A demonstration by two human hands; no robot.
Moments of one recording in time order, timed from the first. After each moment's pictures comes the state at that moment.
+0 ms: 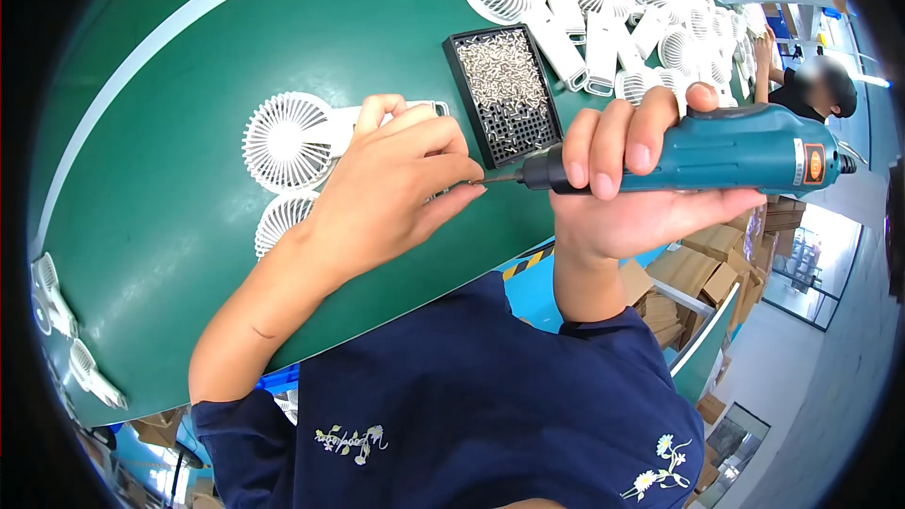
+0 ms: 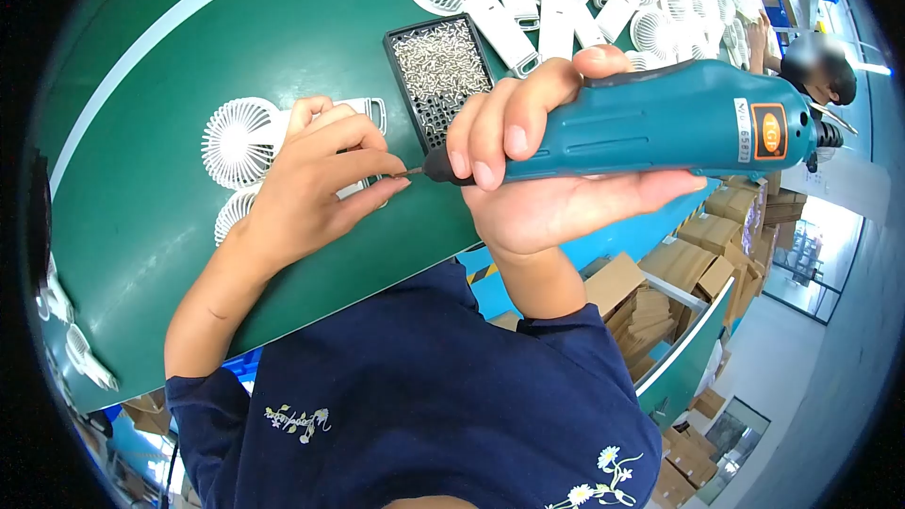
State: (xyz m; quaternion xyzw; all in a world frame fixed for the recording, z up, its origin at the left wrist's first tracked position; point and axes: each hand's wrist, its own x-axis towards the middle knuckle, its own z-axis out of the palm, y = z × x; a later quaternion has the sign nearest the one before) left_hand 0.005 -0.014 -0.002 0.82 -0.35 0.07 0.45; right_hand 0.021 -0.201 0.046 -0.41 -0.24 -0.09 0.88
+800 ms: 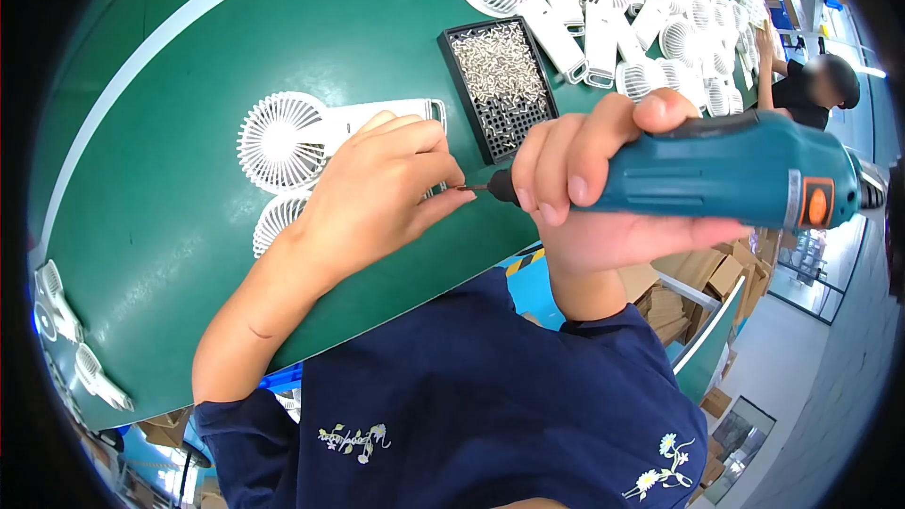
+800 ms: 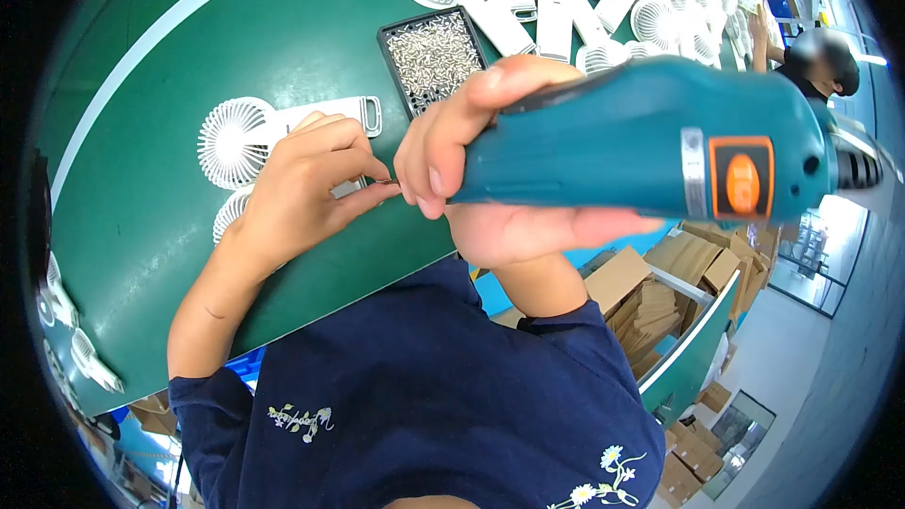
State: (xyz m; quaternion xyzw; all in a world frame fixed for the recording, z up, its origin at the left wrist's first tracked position) left_hand 0.005 -0.010 -0.002 0.83 -0.34 -0.01 0.44; right_hand 0.016 -0.195 0.037 -0.41 -0.32 -0.02 0.85
